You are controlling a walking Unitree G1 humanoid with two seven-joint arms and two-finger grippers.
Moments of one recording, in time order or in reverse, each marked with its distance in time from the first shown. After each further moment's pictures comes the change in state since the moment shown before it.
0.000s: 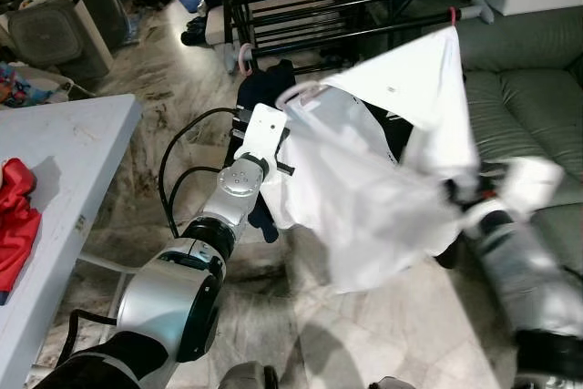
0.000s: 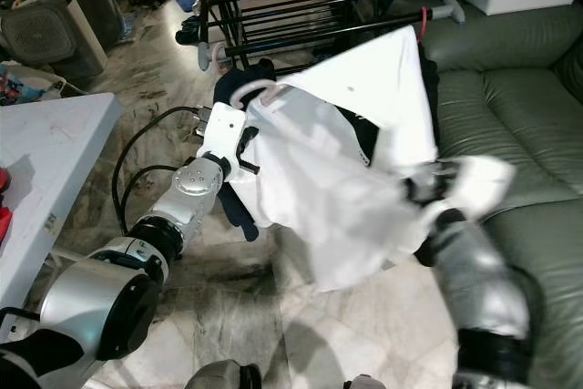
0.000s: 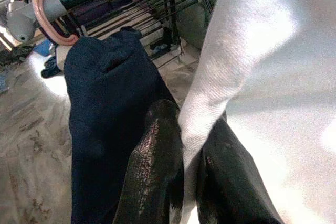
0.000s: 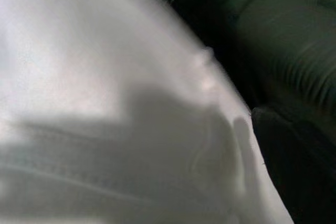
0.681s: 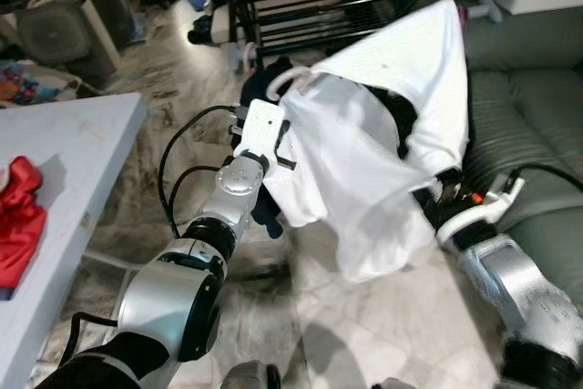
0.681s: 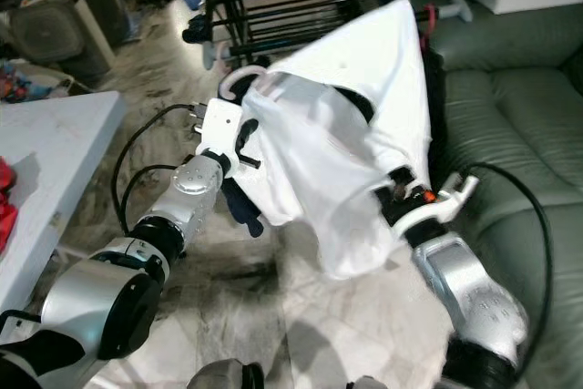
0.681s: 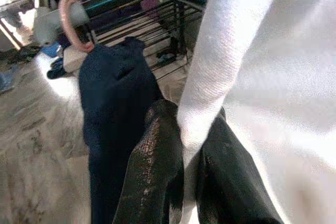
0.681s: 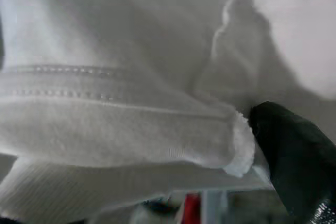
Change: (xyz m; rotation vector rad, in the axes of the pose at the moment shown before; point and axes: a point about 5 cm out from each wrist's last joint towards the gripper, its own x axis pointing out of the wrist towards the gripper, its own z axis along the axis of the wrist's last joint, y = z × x) left arm 0.000 0.005 0.005 -0.054 -0.045 0.026; right arm -0.043 0.053 -0.039 0.792 0.399 0.537
